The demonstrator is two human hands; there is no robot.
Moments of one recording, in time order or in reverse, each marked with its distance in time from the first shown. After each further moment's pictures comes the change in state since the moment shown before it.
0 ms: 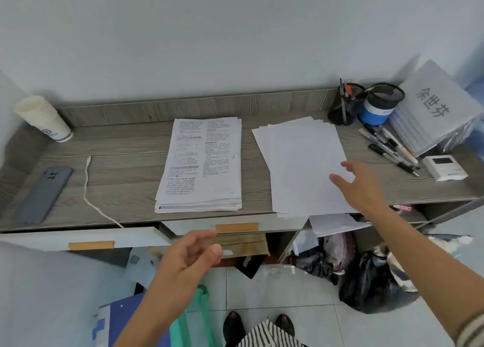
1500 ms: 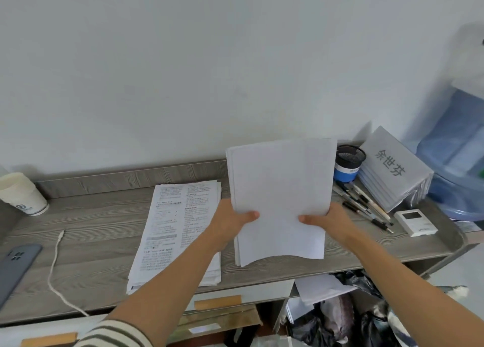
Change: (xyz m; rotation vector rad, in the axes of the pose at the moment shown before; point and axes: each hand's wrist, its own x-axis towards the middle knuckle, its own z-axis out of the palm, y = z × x) left_hand 0.204 0.100 0.088 -0.120 -0.141 0.143; right_hand 0.043 -0.036 -0.042 0.663 -0.328 0.012
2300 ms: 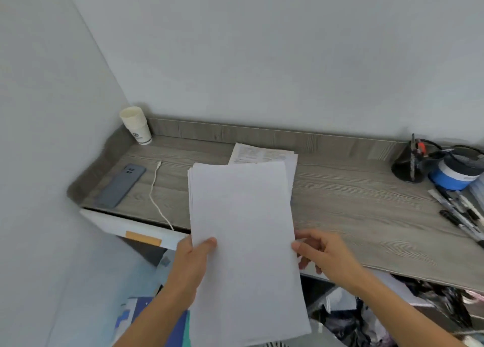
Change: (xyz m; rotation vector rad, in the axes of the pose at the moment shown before) left_hand -0.195 -0.083 -0.115 -0.263 0.678 -0.264; right_hand -0.087 0.009 0.156 -0.212 -0.444 -0.082
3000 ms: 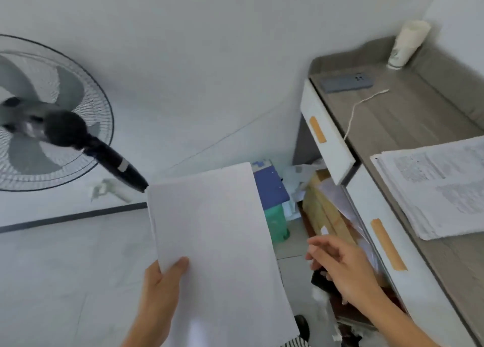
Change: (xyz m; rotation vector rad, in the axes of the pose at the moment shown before) left_hand -0.326 -0.169 0.022 -0.505 1.167 -0.222; right_hand -0.057 0.041 0.071 -0.298 -0.920 -0.121
